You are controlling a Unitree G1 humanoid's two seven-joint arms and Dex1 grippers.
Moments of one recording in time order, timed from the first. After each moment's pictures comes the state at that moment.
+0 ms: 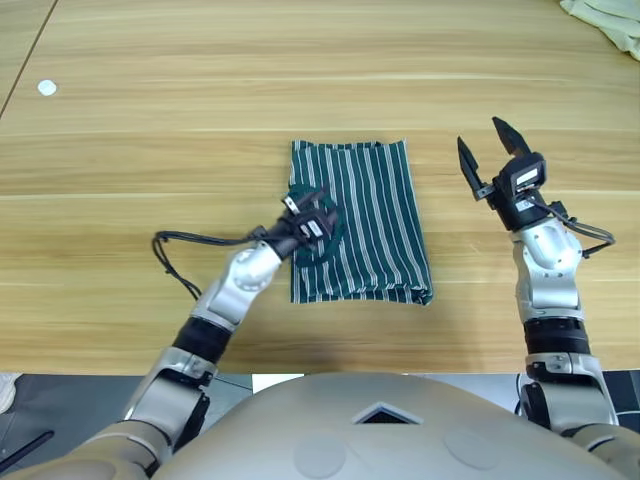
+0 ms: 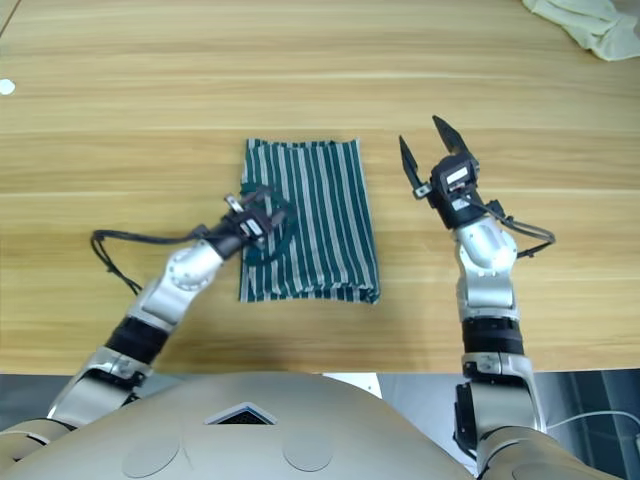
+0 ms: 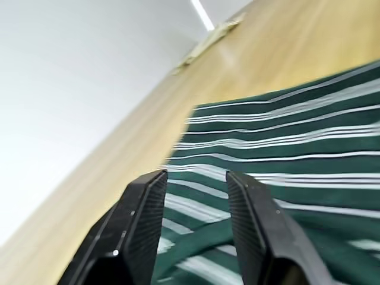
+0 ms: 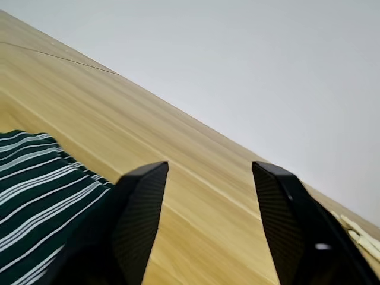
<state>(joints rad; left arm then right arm) -0.09 0.35 -0.30 0.17 0.36 -0.35 -0.20 -0.02 -0.46 -0.06 0.22 0.08 -0.55 0.44</state>
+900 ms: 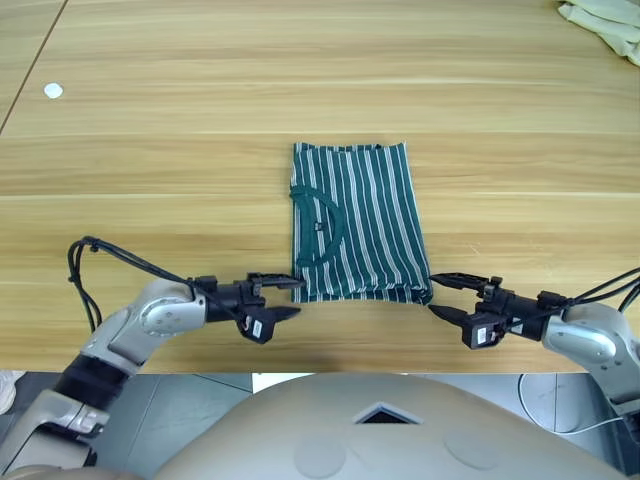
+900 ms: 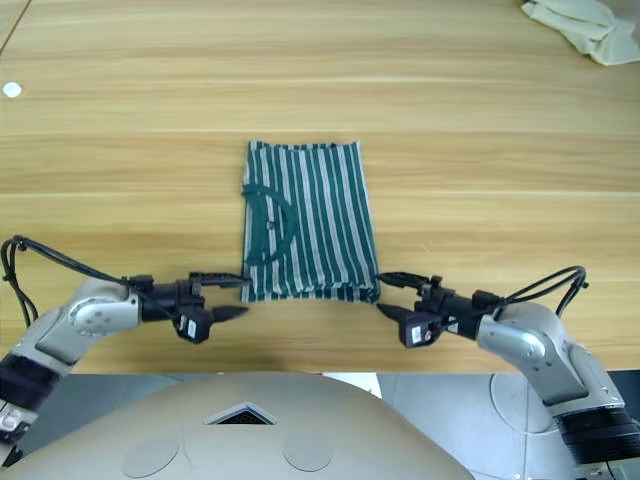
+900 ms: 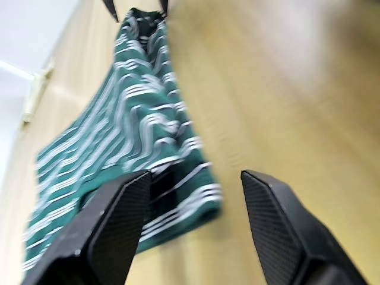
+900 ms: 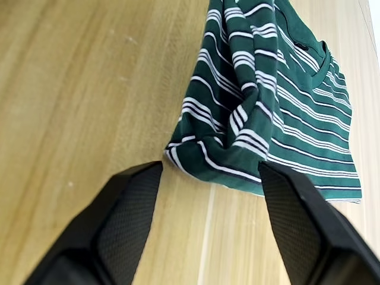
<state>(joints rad) 0.11 0.81 -0.40 0.00 0.37 -0.74 -0.68 0.44 -0.92 0.06 -0.14 -0.34 -0.69 0.67</state>
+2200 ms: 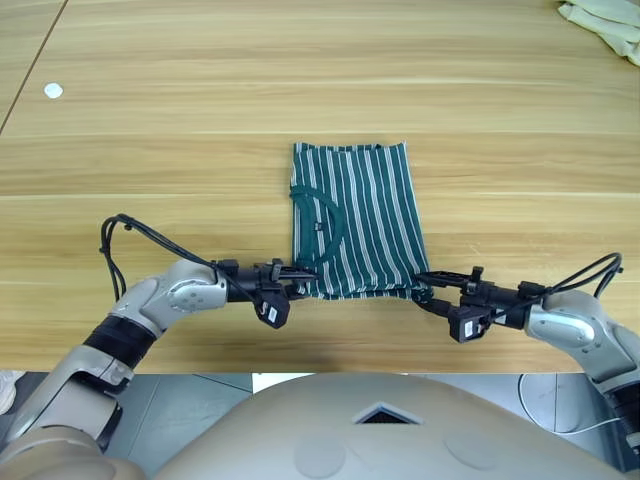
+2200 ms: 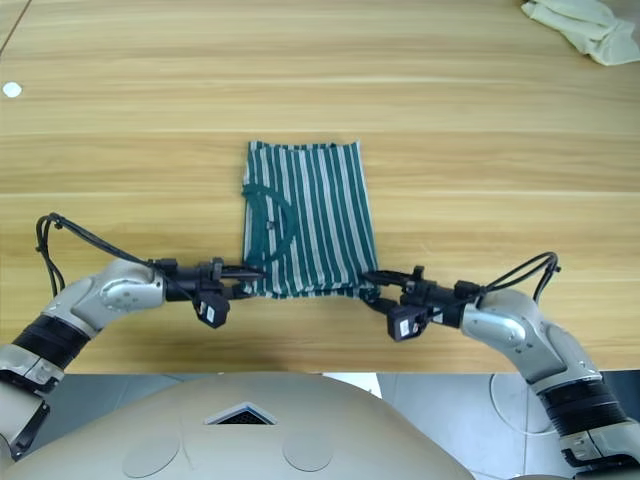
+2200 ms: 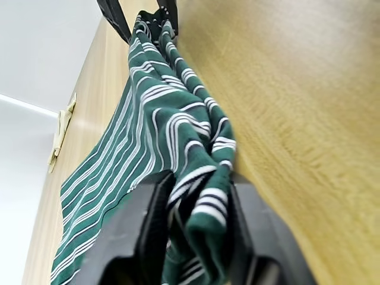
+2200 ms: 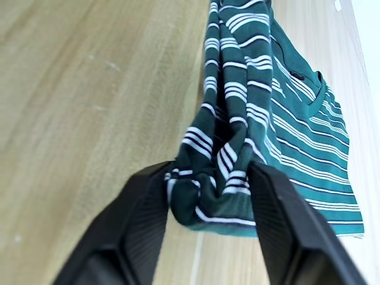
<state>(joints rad) -0.08 0.76 -0.58 0.22 0.44 -0.90 -0.57 0.29 -0.92 0.21 -0.03 -0.34 -0.77 0.63</state>
